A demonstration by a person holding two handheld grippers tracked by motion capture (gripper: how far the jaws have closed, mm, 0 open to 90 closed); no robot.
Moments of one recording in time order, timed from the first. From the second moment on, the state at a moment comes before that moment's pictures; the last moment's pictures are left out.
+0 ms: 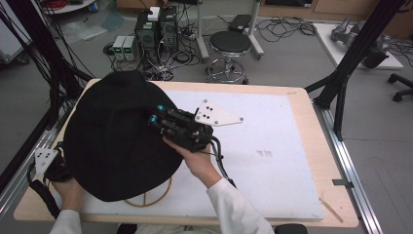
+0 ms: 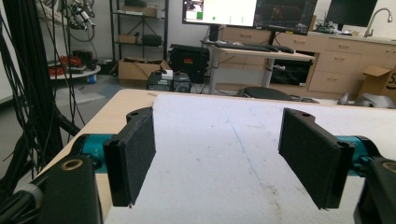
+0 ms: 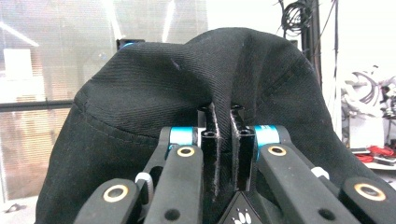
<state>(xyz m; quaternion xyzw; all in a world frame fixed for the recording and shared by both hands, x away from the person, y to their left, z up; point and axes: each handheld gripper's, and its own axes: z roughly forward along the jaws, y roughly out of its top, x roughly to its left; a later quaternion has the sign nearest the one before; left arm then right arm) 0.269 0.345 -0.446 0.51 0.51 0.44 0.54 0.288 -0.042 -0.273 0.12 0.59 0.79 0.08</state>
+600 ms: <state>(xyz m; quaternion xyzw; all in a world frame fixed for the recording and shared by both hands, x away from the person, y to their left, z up) 0.269 0.346 -0.447 0.51 0.51 0.44 0.54 0.290 -0.035 -0.300 0.12 0.63 0.76 0.05</state>
